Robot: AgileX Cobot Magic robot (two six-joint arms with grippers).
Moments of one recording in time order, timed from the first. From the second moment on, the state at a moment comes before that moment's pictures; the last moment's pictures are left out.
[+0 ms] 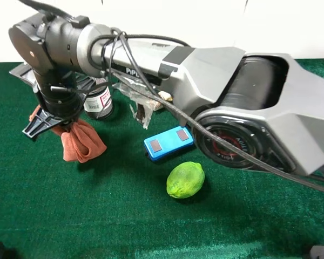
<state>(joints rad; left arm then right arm) 0.00 -0.01 -0.50 0.01 1.06 0.04 1.11 2.57 -2.34 0.01 1.10 -0.04</state>
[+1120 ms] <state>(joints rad) 0.00 -0.01 -0.50 0.01 1.06 0.04 1.11 2.61 -2.34 0.01 1.06 -0.04</state>
